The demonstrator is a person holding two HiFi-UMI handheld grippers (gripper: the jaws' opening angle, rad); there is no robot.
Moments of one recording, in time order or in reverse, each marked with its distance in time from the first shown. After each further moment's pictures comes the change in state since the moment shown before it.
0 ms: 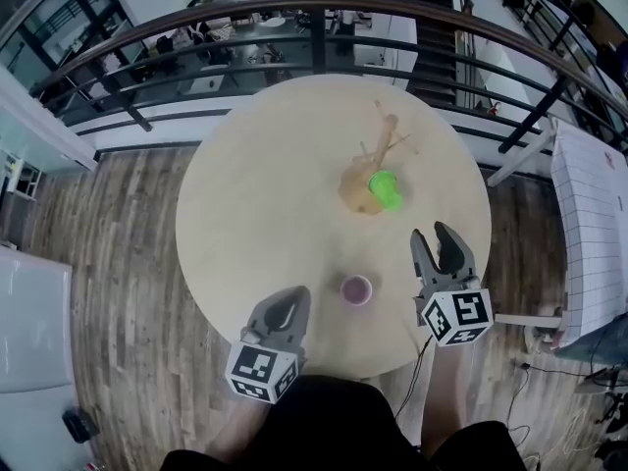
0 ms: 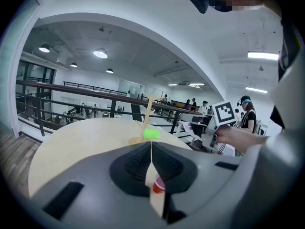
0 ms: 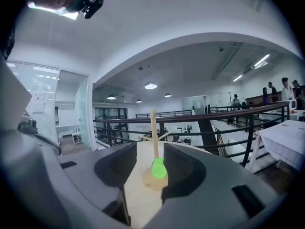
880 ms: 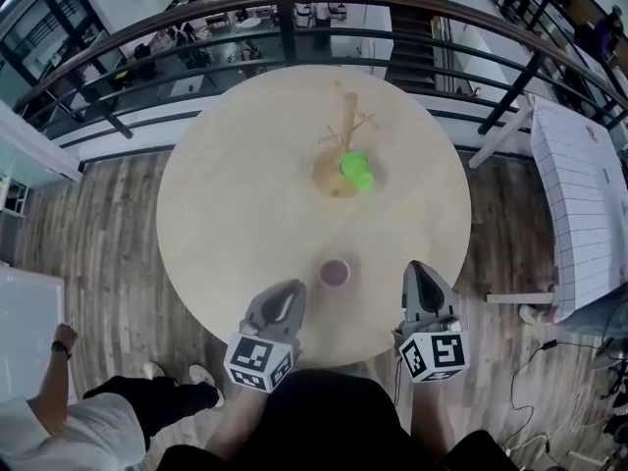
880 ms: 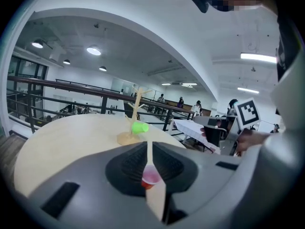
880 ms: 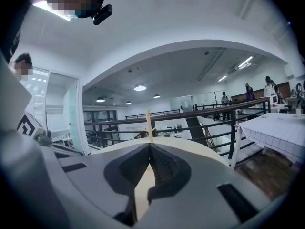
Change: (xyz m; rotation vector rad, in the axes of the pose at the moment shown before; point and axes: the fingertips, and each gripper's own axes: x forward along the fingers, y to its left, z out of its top) left arm 0.013 -0.040 -0.032 0.021 0.007 -0.091; right arm -0.102 0.015 -0.033 0.072 -0.008 -0.133
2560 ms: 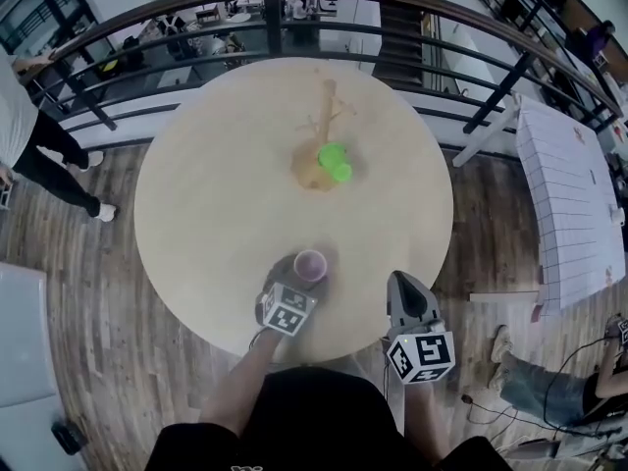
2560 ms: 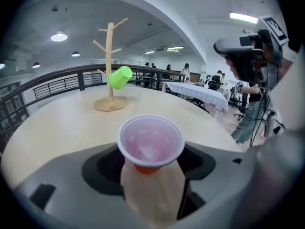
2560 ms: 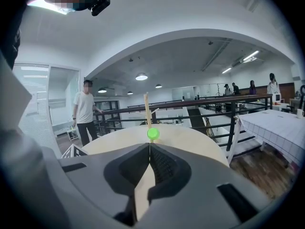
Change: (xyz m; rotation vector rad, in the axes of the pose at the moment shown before) left arm 0.135 -0.010 -0.163 0.232 0.370 -0.071; right arm -0.023 -0.019 -0.054 -0.016 0.136 0.027
